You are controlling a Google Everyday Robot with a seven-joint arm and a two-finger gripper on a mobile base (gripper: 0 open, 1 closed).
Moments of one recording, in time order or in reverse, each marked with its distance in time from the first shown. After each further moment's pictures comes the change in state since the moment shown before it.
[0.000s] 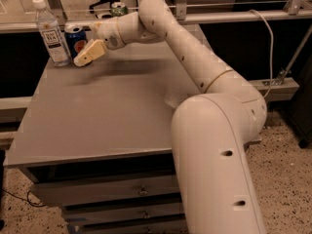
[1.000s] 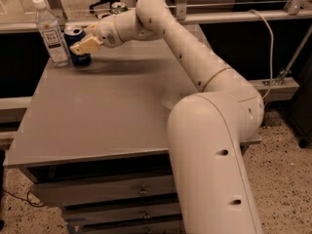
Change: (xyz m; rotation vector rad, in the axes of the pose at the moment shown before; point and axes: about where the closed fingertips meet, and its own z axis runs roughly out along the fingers) arm -0.004 -0.003 0.002 0.010 0.015 -0.018
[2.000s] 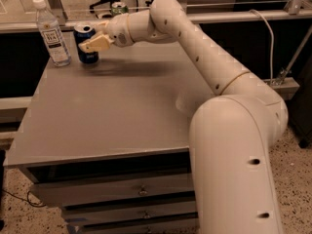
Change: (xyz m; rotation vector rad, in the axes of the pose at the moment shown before) arm -0.004 -0.001 -0.038 0.067 -0.056 -0.011
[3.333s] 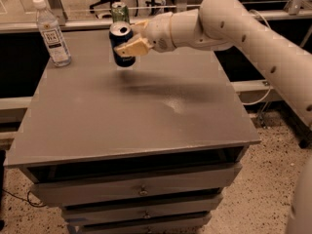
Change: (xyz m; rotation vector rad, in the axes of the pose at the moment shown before) arm -0.002 0.052 -0.136 0.176 0.088 -0.065
